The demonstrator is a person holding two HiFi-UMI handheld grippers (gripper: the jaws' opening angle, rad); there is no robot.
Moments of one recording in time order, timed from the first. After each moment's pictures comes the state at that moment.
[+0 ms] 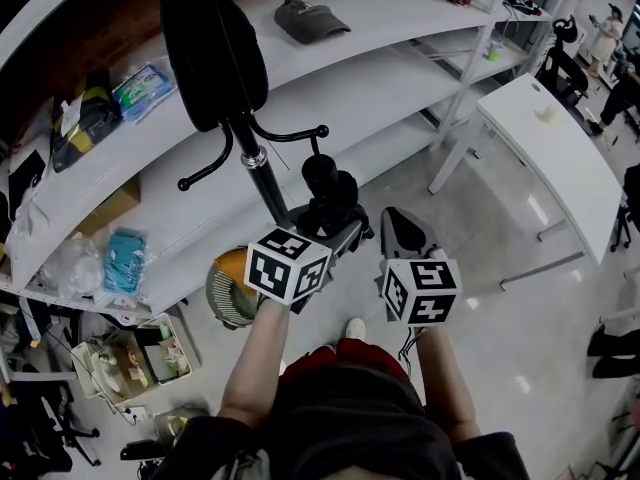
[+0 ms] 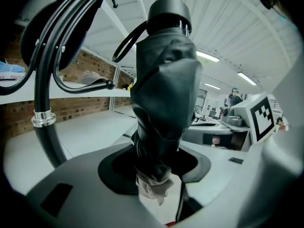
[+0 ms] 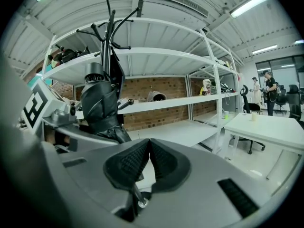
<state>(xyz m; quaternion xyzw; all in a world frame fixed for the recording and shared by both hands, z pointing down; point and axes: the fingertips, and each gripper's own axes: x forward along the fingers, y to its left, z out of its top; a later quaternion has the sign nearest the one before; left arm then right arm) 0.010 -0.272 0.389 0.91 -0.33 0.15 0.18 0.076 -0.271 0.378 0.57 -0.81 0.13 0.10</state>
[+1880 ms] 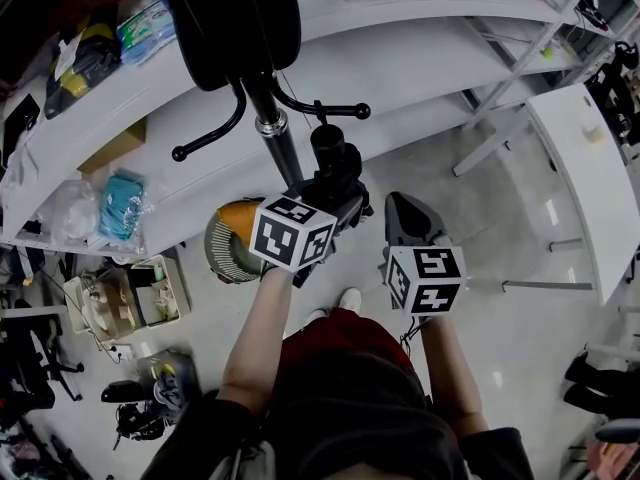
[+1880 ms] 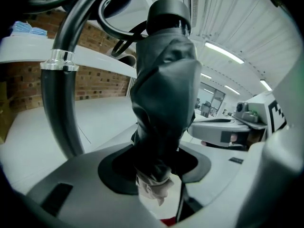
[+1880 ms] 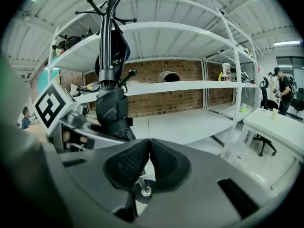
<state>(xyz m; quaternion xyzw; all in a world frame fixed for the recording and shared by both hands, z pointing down) -0.029 -0.331 0.471 0.86 -0.40 0.18 0.27 0.040 -0.324 0.440 0.49 -0.84 0.16 0.18</state>
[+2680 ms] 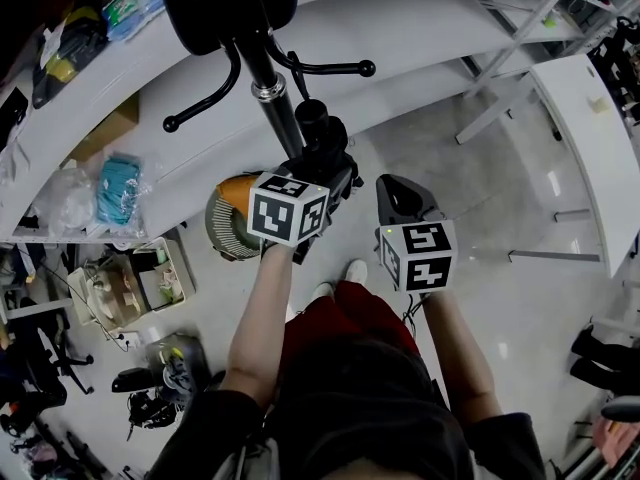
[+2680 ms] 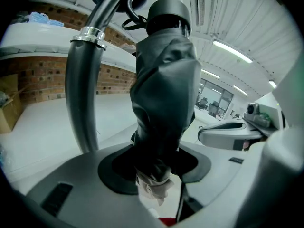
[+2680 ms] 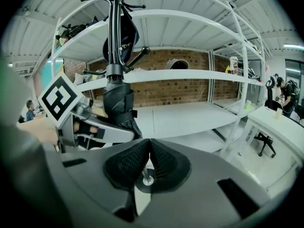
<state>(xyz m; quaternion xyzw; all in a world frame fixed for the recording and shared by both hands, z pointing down) -0.057 -0.324 0.507 0.83 -0.44 0.18 0.28 0.018 -0.299 0.479 0.46 -0.84 0.17 0.23</state>
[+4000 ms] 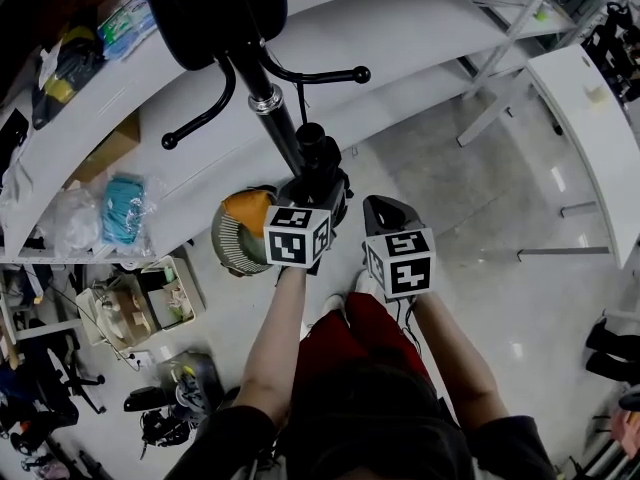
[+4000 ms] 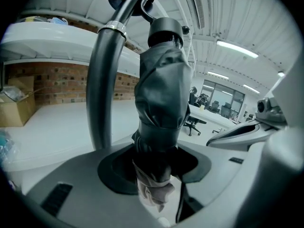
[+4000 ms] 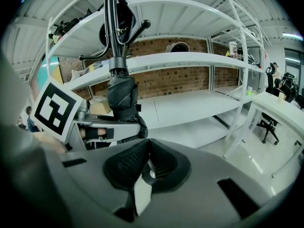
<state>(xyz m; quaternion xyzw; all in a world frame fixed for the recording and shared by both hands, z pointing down) -0.078 -0.324 0.552 0.81 -0.51 0.16 0.24 -0.003 -0.283 0.538 0.45 -0.83 0.22 0.25</state>
